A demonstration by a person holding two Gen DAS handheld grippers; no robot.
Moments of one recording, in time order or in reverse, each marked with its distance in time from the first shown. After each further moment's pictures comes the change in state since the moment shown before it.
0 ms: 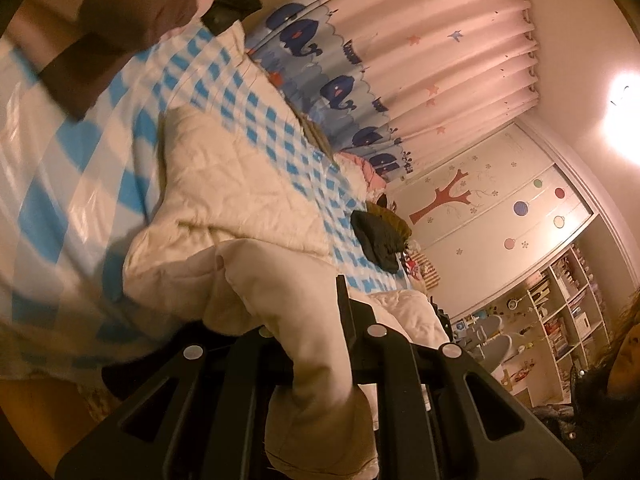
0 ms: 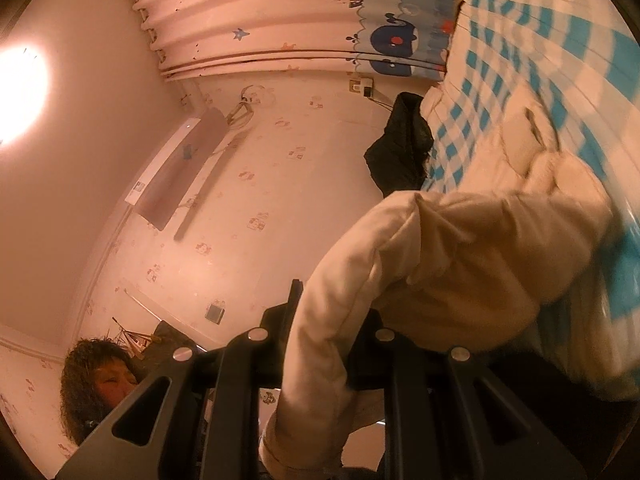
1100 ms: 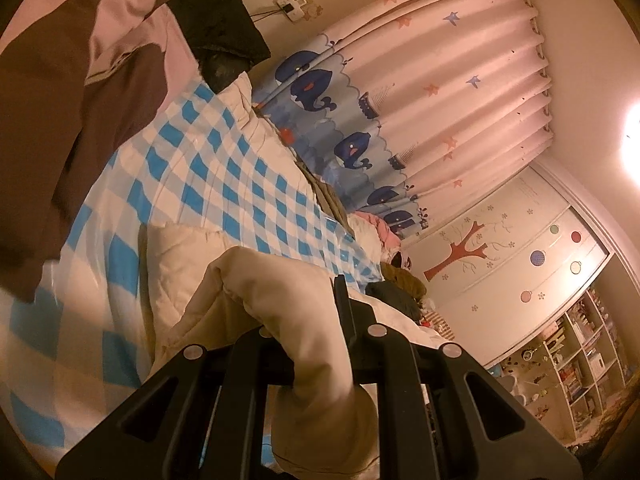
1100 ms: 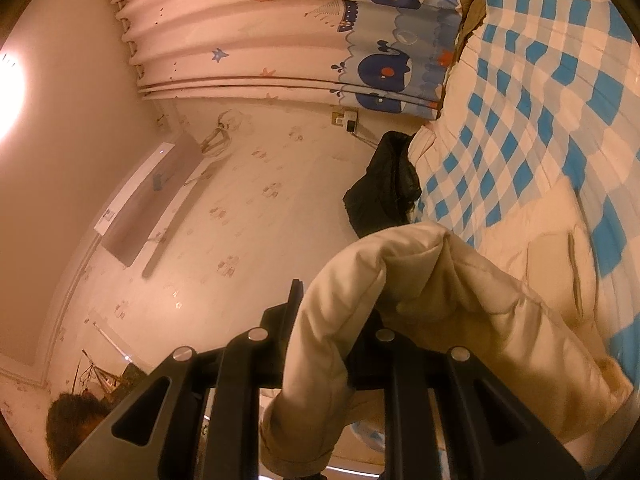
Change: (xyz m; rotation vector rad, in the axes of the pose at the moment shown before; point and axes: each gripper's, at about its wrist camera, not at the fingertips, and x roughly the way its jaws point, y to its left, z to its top) left arm 0.064 0.008 0.150 -0.017 -0.159 0.055; right arm 0.084 -0.025 0.137 -0.021 -0.088 -0.094
